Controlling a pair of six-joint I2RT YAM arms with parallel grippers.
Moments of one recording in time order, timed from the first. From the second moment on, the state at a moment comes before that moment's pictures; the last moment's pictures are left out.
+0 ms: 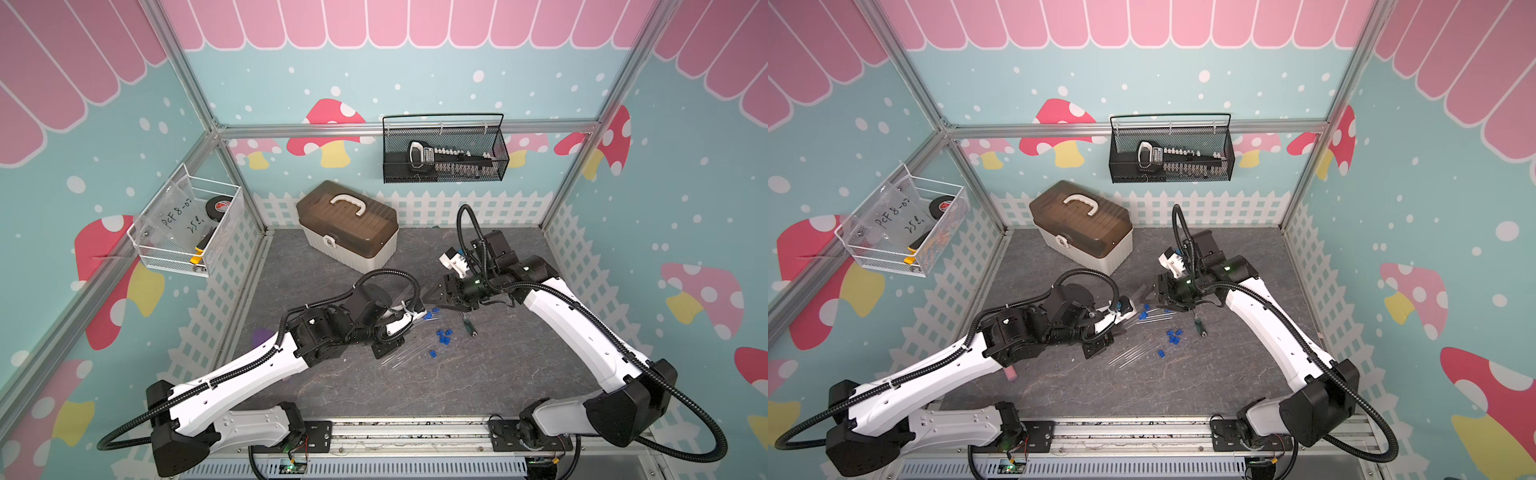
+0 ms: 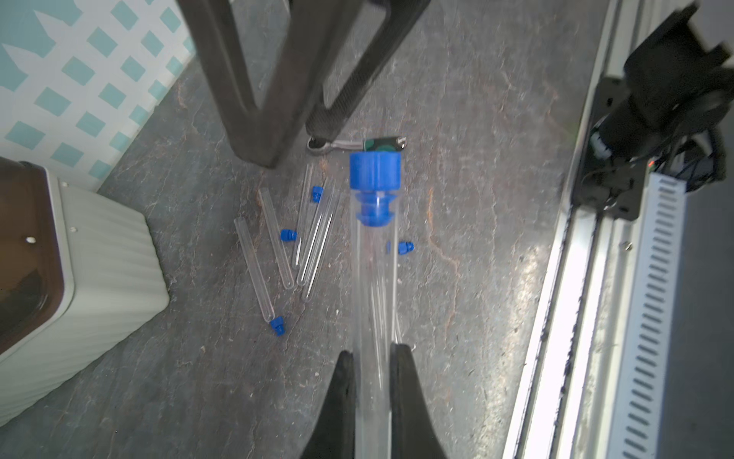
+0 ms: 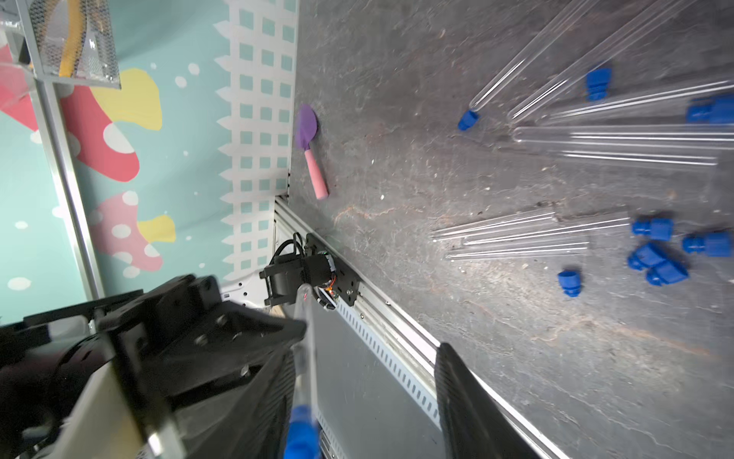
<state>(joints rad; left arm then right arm) -0.97 1.15 1.13 -0.77 0.01 0.25 0.50 1.37 1.38 -0.96 -0.72 0.57</state>
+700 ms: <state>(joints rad) -0.97 1.13 1.08 -0.74 -0.08 0.30 0.60 1.29 1.19 -0.80 -0.79 0.73</state>
